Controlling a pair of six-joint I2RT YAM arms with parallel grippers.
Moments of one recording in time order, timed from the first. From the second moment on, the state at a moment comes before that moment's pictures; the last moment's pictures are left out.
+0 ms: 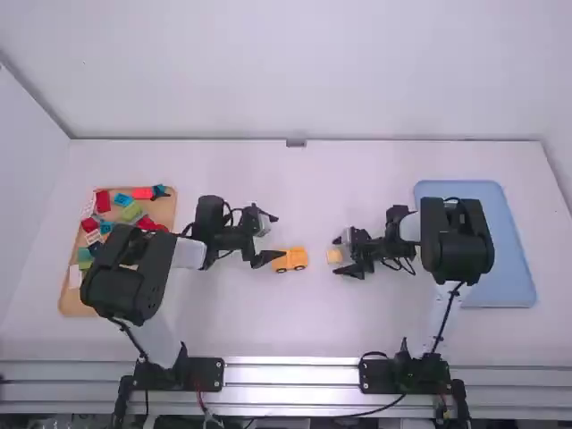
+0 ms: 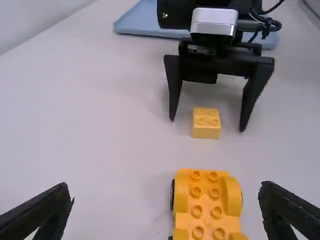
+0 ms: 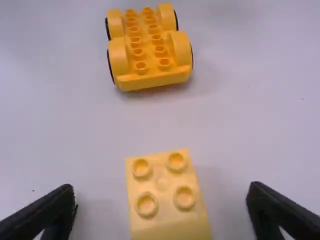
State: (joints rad) left arm -0.16 1.80 0.62 0.52 1.03 0.62; right arm -0.02 2.14 0.92 -0.43 -1.08 -1.66
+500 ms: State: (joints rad) left arm -0.17 1.80 0.62 0.46 1.04 0.62; right arm -0.02 2.14 0.92 -0.43 -1.07 -1.67
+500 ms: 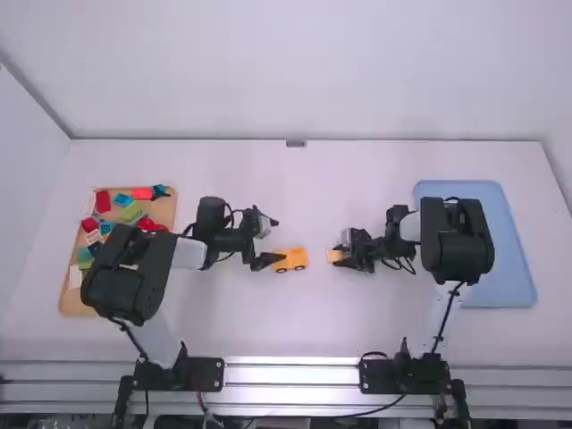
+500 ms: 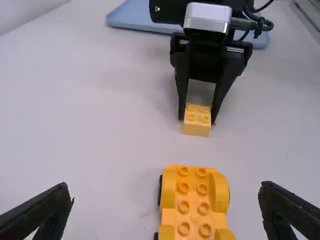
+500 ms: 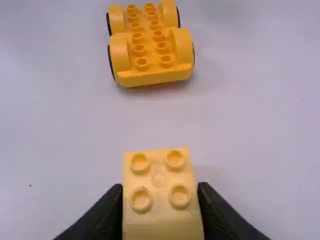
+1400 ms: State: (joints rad) left arm -0.31 1.85 0.60 0.38 0.70 0.70; right arm 0.03 1.99 1.11 -0.84 -1.04 -1.77
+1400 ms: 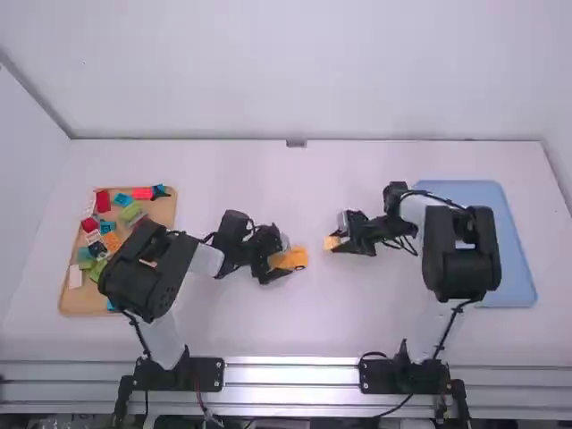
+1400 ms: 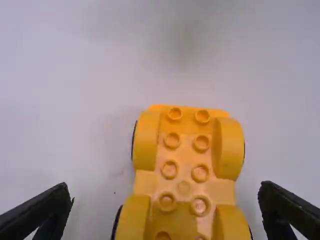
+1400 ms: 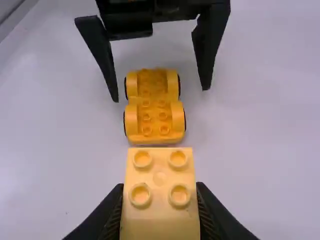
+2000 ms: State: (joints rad) left arm -0.30 1.98 0.57 0.59 0.80 0.73; right arm 0.18 1.99 1.11 -0.75 -1.09 -1.73
